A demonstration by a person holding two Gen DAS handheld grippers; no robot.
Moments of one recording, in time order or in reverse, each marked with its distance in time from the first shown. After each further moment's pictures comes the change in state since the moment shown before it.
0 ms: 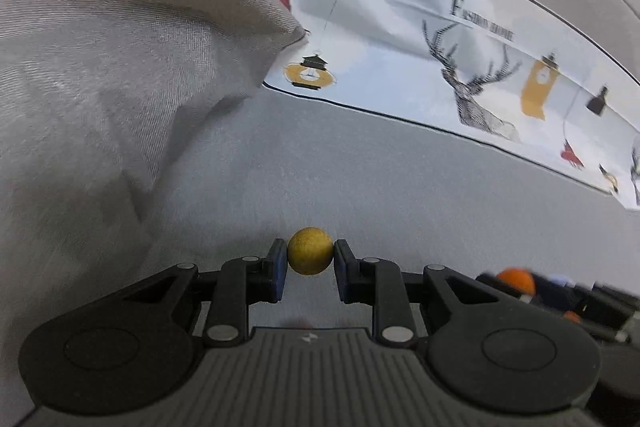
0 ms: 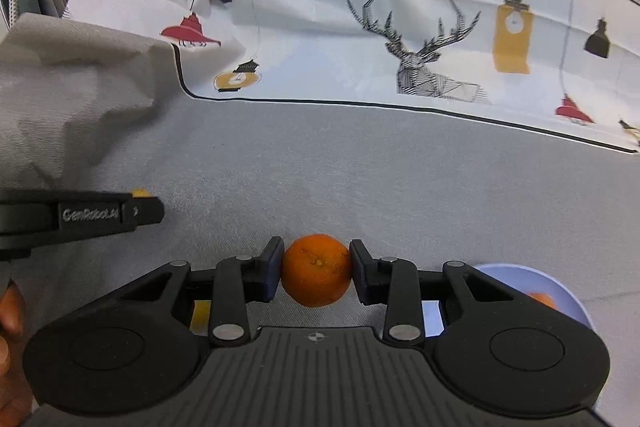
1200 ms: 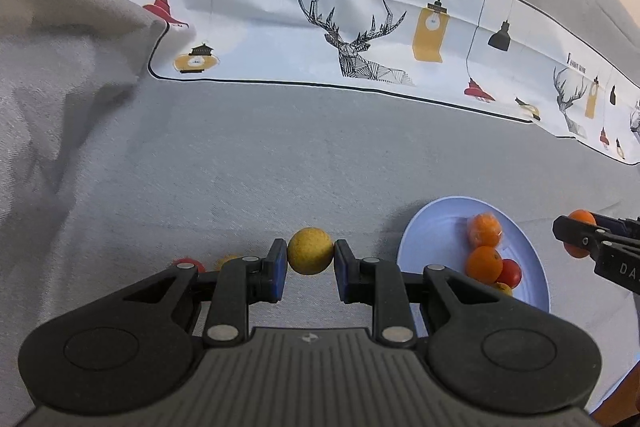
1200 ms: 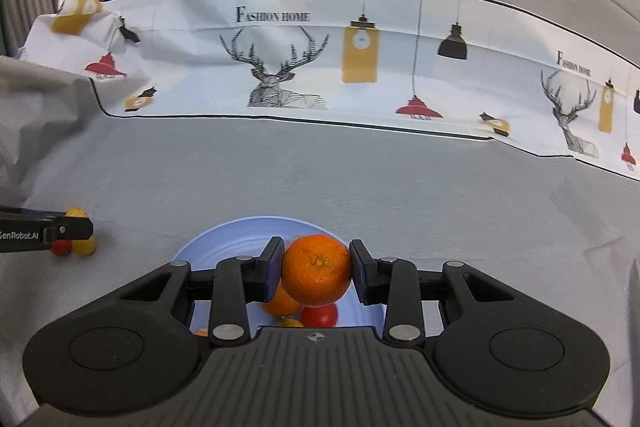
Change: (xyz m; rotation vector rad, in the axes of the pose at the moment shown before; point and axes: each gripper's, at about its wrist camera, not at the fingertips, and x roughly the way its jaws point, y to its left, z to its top) left arm -0.031 -0.064 -0.045 0.170 0.015 -0.164; right arm -0.100 -0.110 -0.047 0.023 -0.074 -0.175
